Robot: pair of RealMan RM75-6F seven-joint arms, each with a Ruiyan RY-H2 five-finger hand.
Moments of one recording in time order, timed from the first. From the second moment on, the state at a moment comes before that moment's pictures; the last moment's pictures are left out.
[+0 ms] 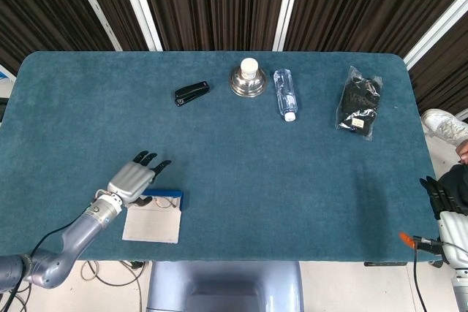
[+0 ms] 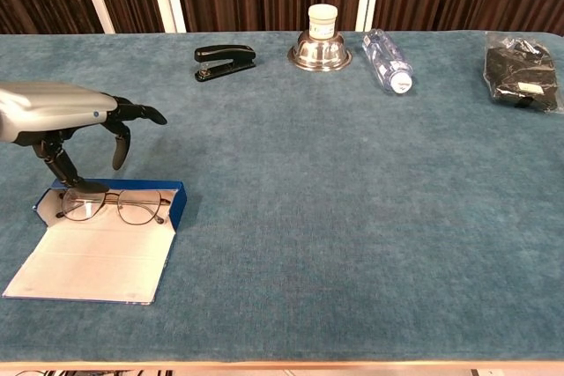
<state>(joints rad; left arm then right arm) -0.82 -1.28 0.06 -1.70 1.04 0.87 0.40 0.02 -1.01 0.05 -1.71 -1.45 1.44 0.22</state>
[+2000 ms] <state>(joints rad) -0.80 -1.34 0.00 -1.60 1.02 0.82 0.39 0.02 -1.01 0.05 -1.71 -1.44 1.44 0.22</state>
